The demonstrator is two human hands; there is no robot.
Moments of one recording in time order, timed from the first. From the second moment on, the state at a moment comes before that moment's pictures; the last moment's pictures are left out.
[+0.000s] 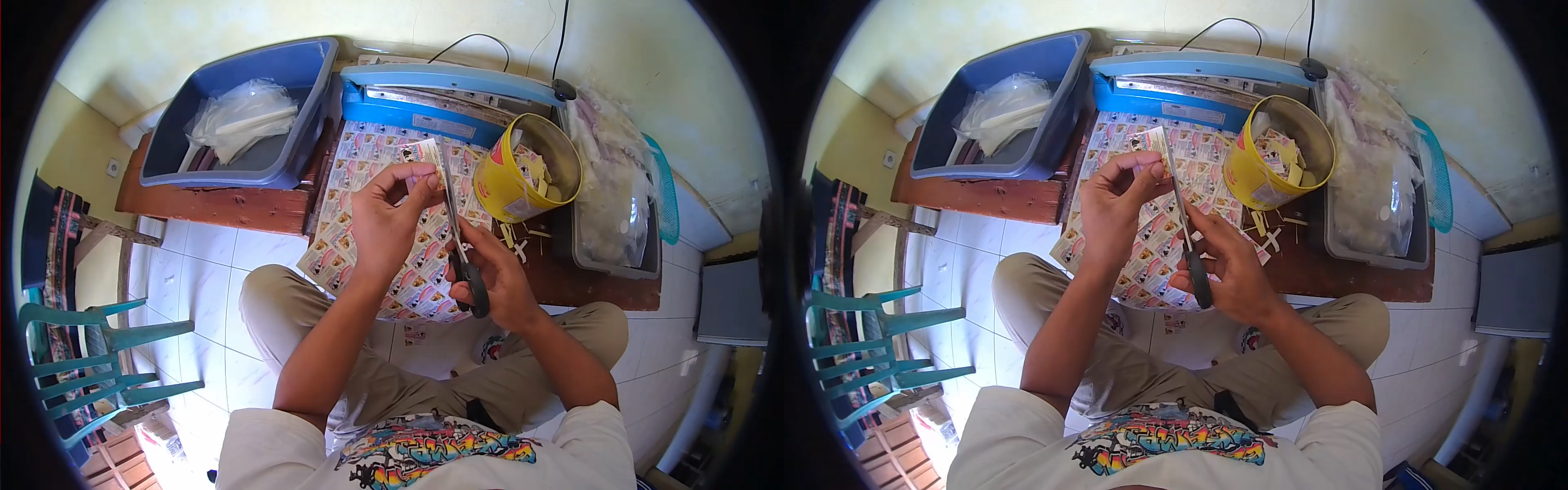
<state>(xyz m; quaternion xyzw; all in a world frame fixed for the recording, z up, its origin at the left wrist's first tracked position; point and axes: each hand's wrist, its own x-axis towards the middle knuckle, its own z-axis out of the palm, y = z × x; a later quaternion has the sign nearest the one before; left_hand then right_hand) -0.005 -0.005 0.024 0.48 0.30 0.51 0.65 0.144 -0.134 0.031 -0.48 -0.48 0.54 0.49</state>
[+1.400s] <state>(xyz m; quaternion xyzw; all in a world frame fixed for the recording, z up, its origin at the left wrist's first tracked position) -0.002 -0.005 0.020 0.48 0.30 0.50 0.66 0.138 -0.134 0.030 -0.50 -0.51 0.50 0.49</state>
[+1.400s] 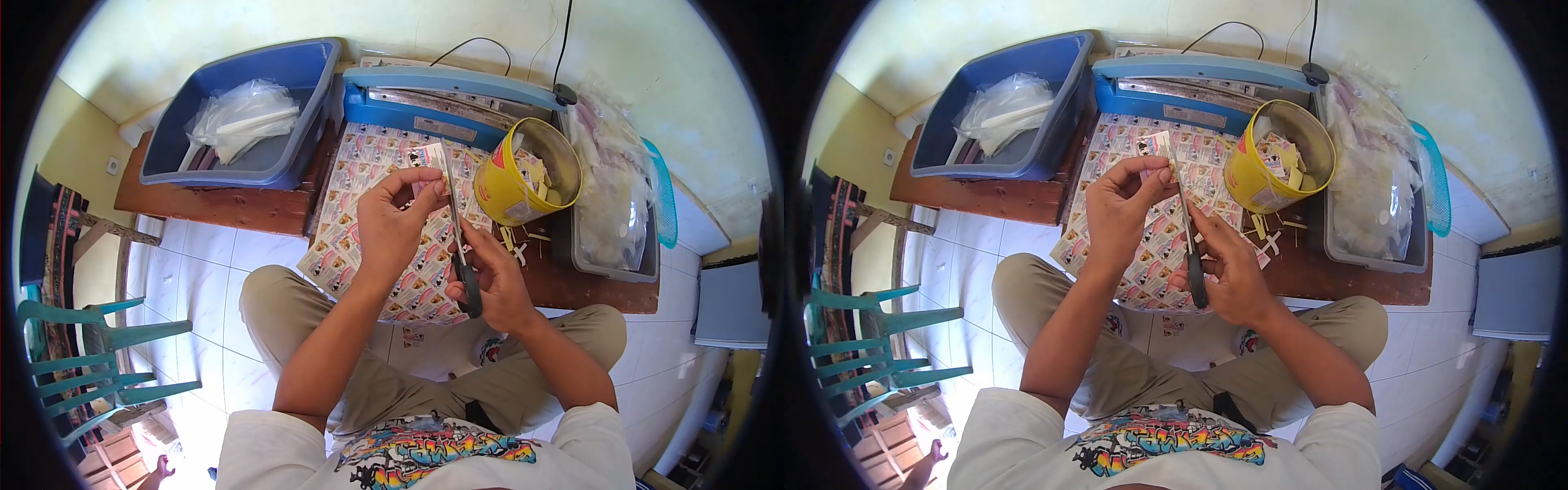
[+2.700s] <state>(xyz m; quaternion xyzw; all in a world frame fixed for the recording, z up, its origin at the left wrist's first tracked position) -0.001 -0.006 0.022 0.49 0.31 0.49 0.65 0.138 -0.132 0.024 -0.53 -0.53 0.46 0.49</state>
